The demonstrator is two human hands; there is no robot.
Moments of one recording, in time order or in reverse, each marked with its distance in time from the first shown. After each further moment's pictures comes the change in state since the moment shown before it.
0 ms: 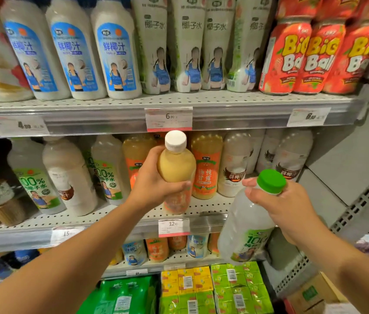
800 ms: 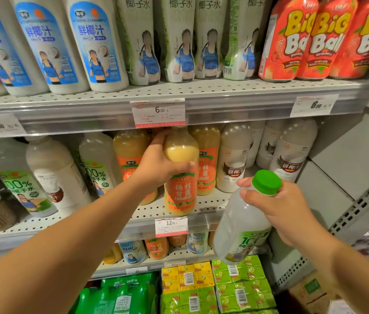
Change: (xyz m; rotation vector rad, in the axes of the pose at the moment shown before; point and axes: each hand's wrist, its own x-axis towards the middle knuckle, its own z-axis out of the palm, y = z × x) left_hand 0.046 0.005 0.018 -0.038 -0.067 -0.194; right_hand 0.006 0.022 0.005 0.060 -0.037 0.052
